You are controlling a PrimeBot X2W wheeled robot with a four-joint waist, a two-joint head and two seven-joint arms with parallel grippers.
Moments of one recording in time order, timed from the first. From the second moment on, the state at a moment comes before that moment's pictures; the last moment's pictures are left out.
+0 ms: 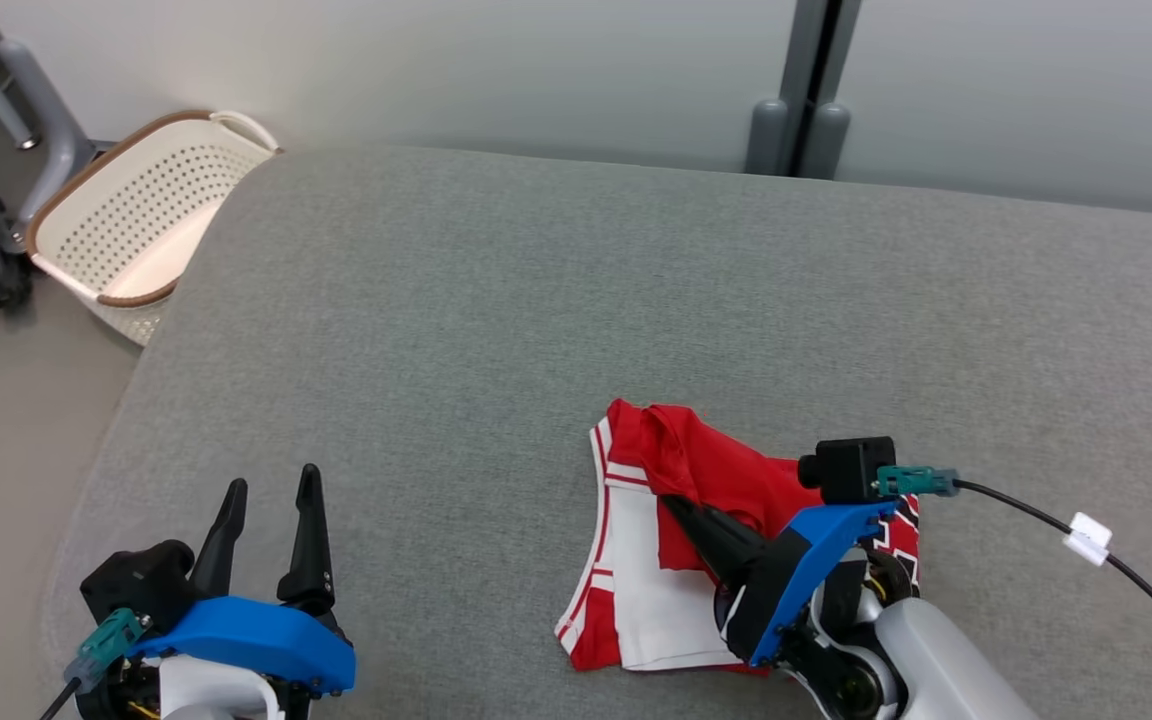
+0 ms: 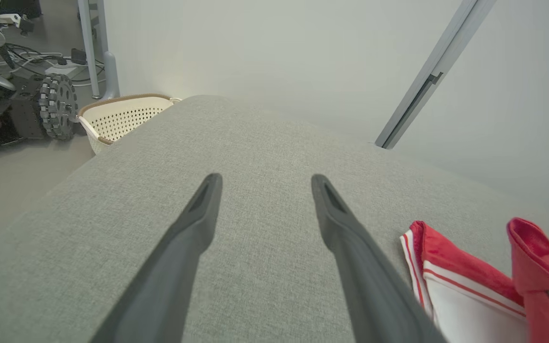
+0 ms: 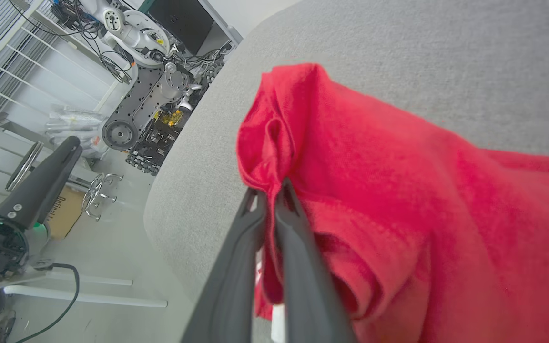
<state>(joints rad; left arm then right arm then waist) -0.09 0.31 -0.35 0.14 -0.69 0.17 -0.16 -0.33 -0.05 0.38 0.38 0.73 0.13 0.25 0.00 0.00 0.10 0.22</state>
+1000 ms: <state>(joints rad) -0.08 0.31 -0.38 0.18 -0.69 0.17 -0.16 -0.50 -0.05 0.46 0.71 0.59 0.13 -0.20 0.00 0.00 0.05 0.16</state>
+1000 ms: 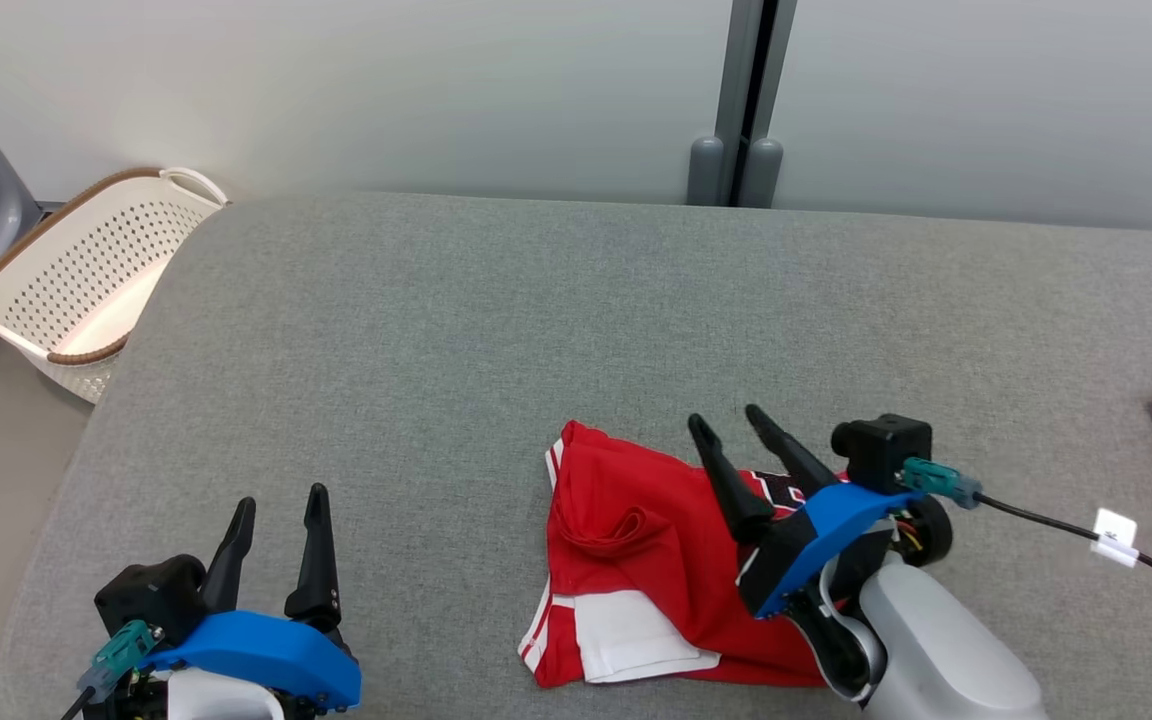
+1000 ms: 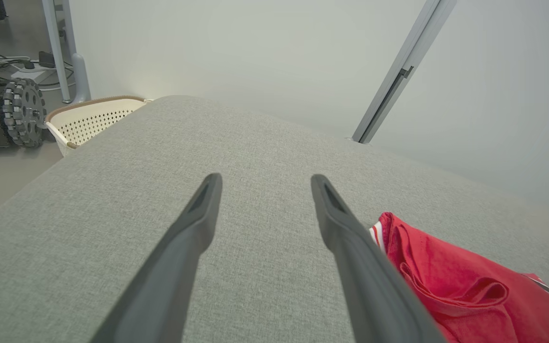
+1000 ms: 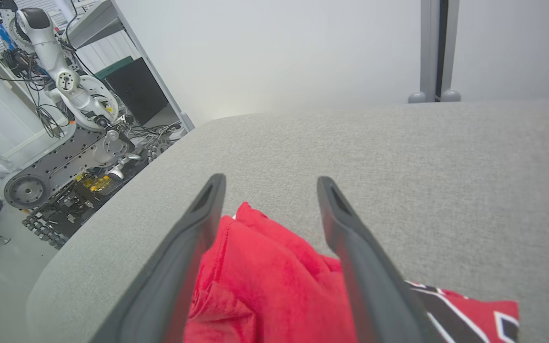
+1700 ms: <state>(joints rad) -0.09 0.31 -0.38 0.17 -0.70 0.17 -0.17 -0.37 -0.05 0.35 0.73 0.23 0.13 -0.10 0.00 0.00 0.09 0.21</state>
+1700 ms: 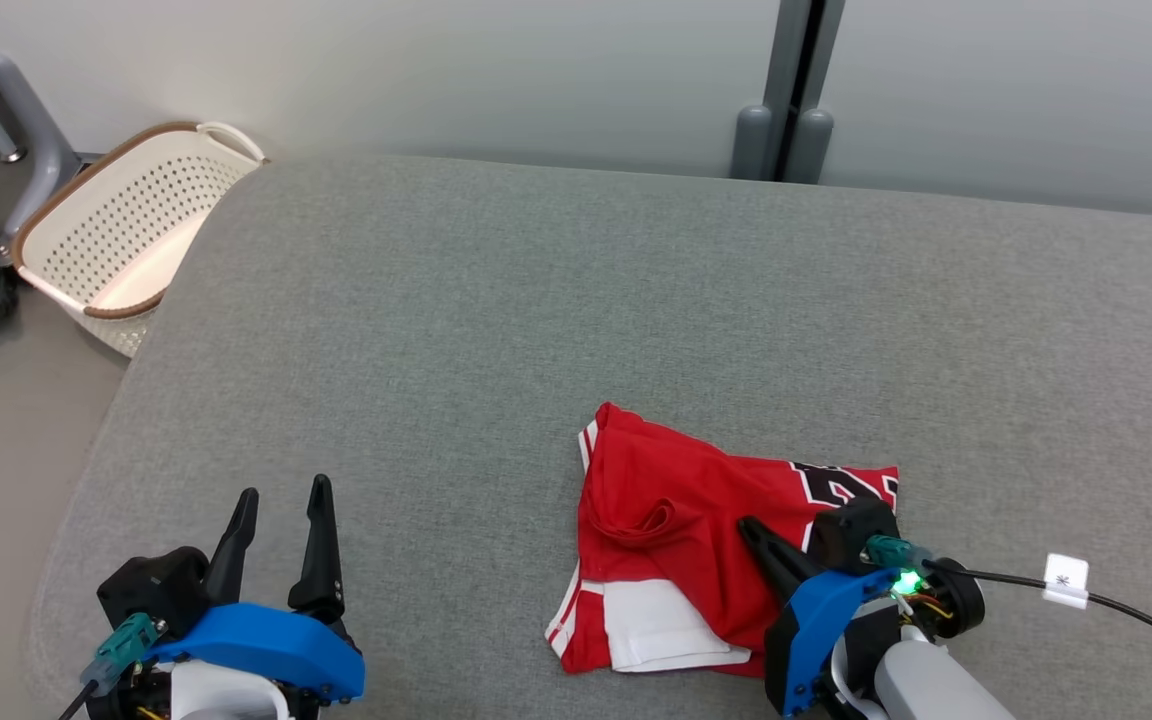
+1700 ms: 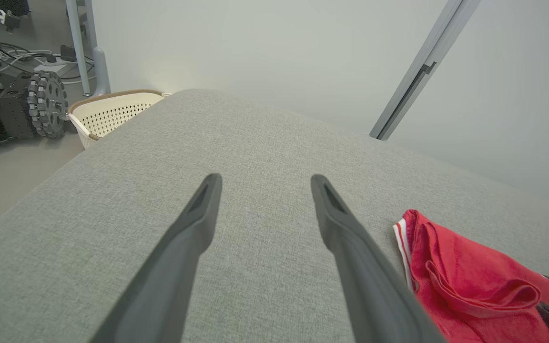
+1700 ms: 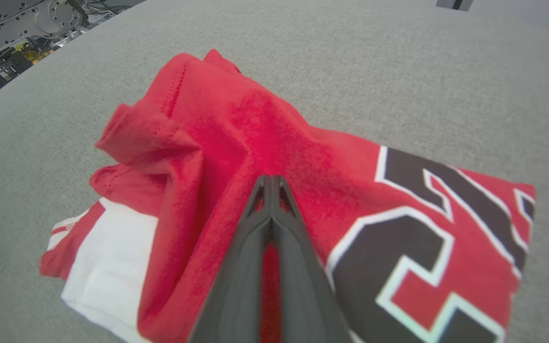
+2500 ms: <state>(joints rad) -0.11 0.30 -0.39 0.20 -0.71 0.17 -0.20 -0.44 -0.05 0.74 0.71 0.41 0.13 -0.18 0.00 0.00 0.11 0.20</state>
